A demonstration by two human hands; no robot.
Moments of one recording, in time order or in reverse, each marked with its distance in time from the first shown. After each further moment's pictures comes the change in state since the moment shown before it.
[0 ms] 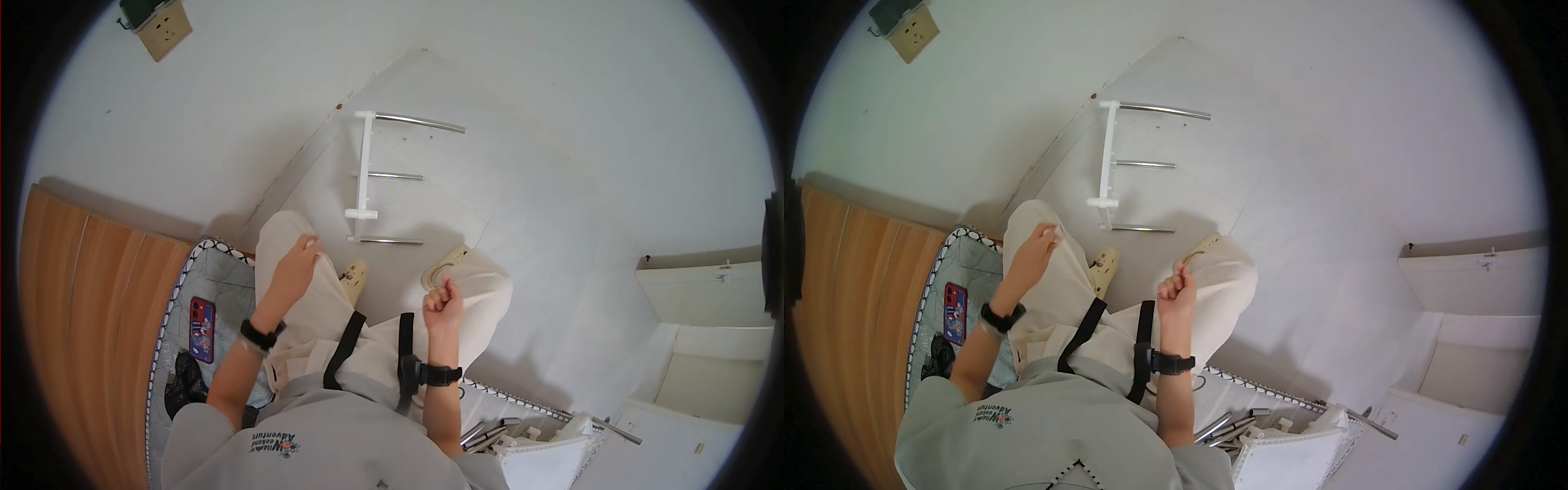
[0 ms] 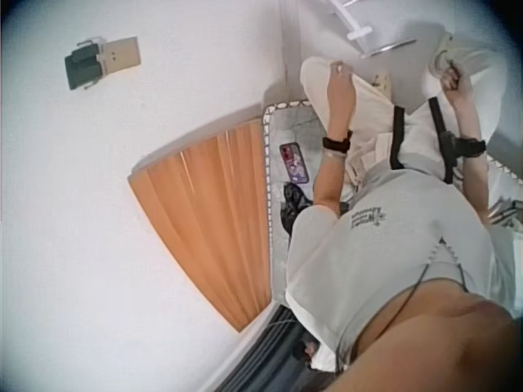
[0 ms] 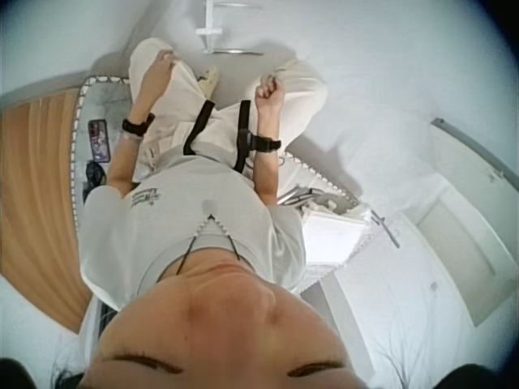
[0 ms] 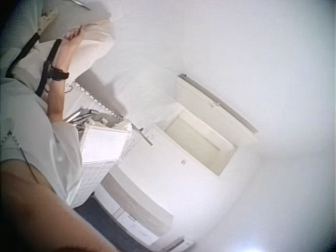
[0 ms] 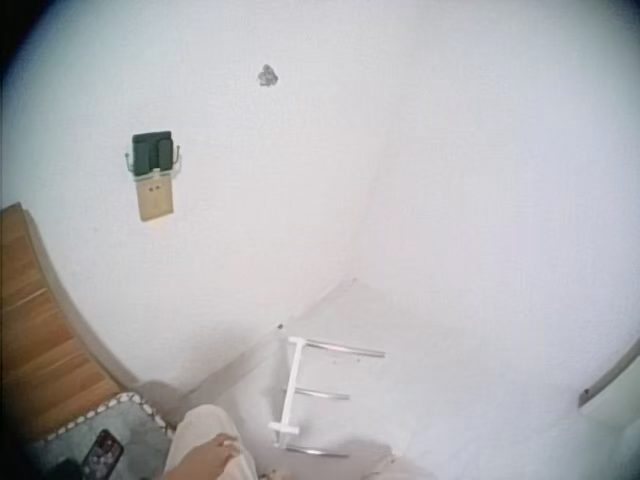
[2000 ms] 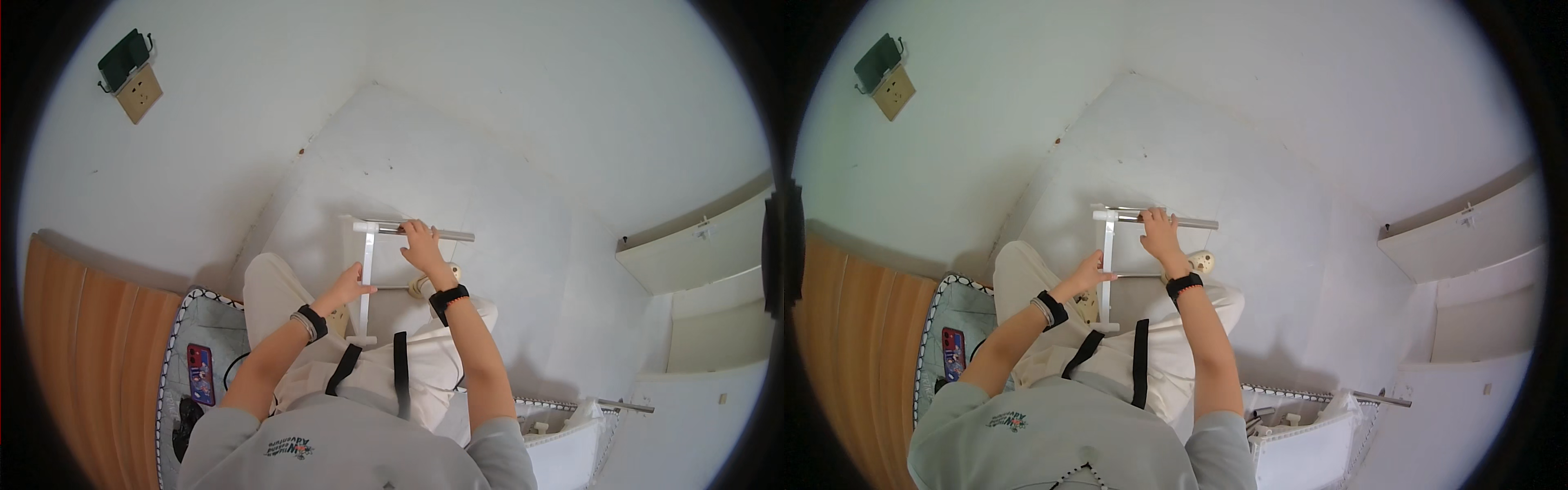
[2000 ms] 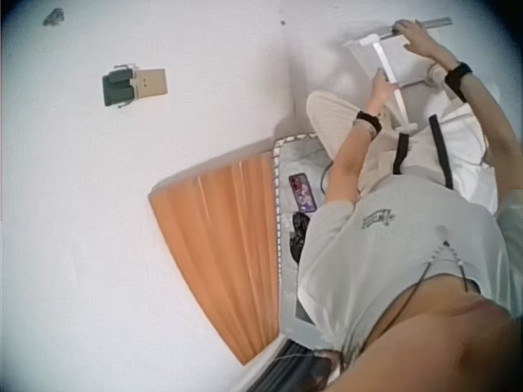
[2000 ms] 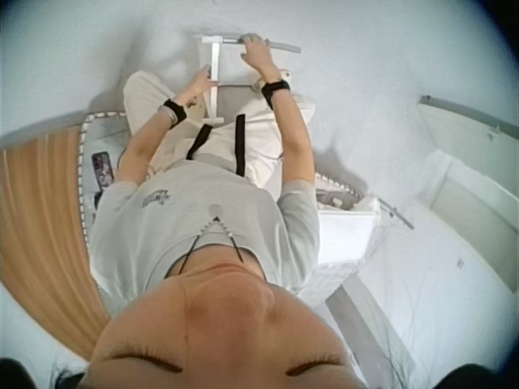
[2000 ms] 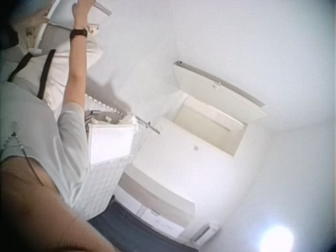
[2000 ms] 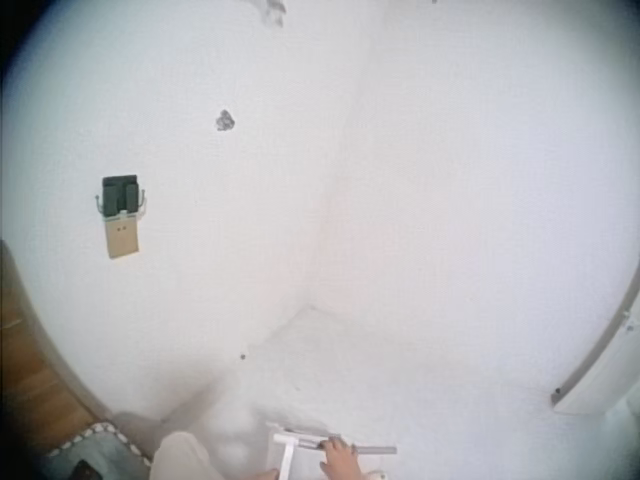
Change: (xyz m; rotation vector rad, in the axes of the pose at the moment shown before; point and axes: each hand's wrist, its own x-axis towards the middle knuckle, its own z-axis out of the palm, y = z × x) left_hand 0.072 -0.001 0.170 -0.616 -0.360 -0.051; right_hand 0.105 -0.050 0.081 -2.202 -0.477 -1.251
